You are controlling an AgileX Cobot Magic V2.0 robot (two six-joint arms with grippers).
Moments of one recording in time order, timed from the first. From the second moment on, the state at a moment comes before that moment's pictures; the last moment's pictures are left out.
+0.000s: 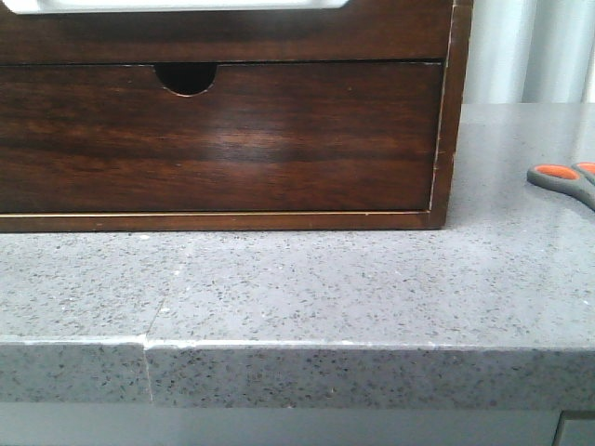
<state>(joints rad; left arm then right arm) 0.00 0.00 0.00 -0.76 0.14 0.05 -0.05 -0.01 0.01 0.44 -0.01 -0.09</state>
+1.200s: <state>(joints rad) -0.03 0.54 -0.38 -1.56 0.64 0.16 -0.05 0.37 -0.34 0.96 0.35 -0.09</state>
